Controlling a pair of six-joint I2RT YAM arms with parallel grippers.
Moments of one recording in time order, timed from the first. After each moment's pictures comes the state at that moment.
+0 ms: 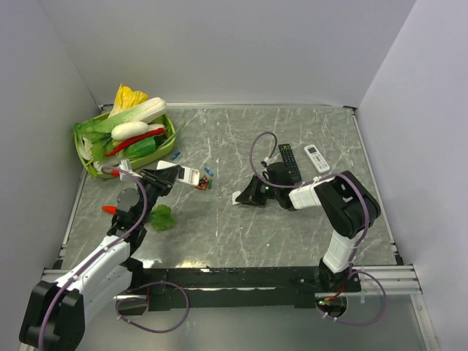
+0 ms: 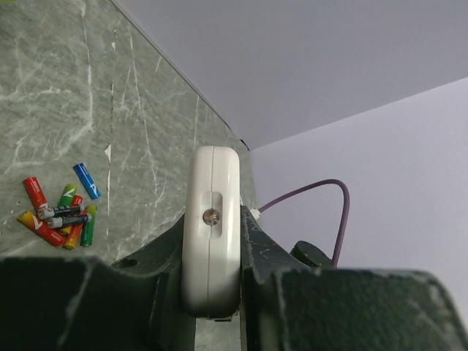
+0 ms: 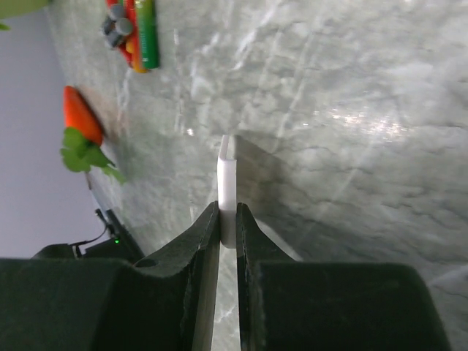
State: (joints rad) left arm -0.31 0.83 0.24 0.65 -0.01 -1.12; right arm 0.49 1.78 0.67 0.42 -0.50 0.90
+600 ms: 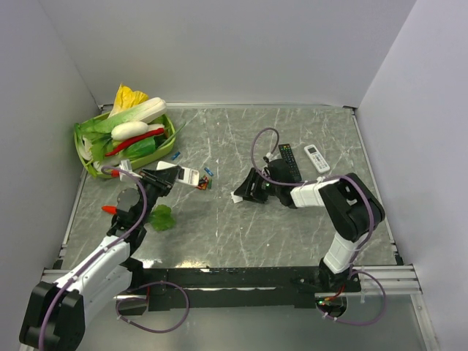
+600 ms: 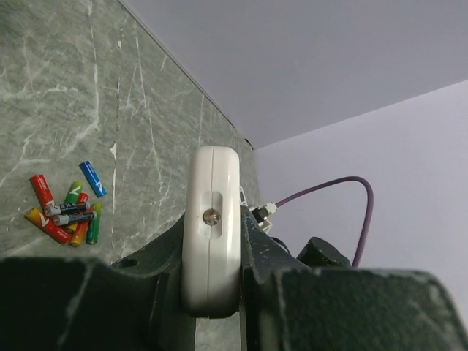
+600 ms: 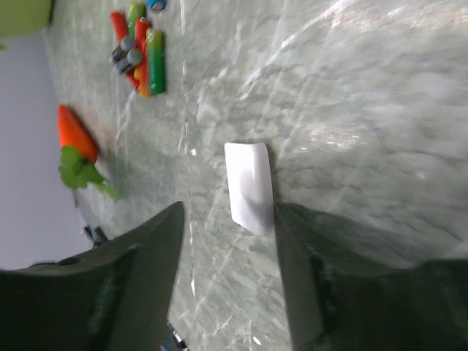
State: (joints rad) left arm -0.31 0.83 0.24 0.63 -0.01 -1.11; right arm 0.48 1.75 0.70 0.38 -0.44 0.86
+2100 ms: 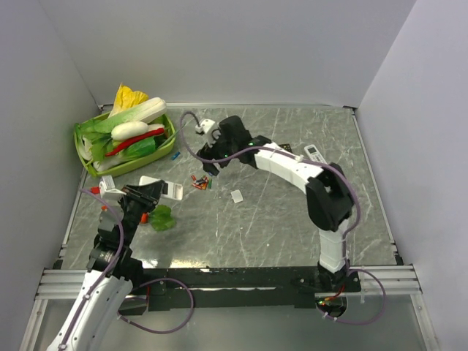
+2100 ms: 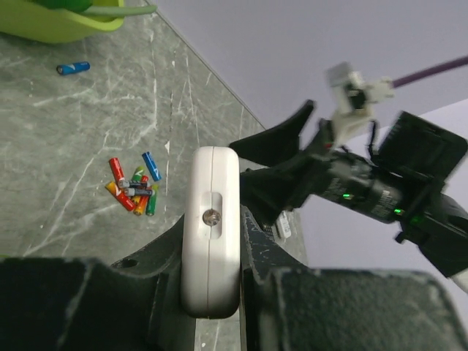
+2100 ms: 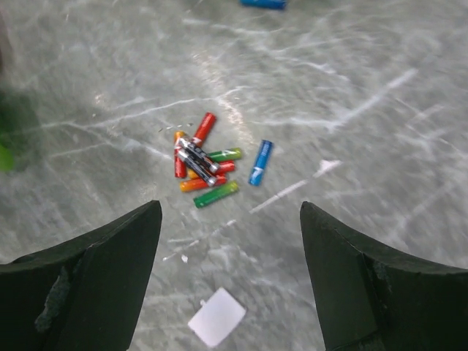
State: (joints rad) left arm -0.25 0.28 0.26 -0.01 -0.05 -1.02; right arm 0.69 1.93 1.58 -0.31 -0.29 -0.22
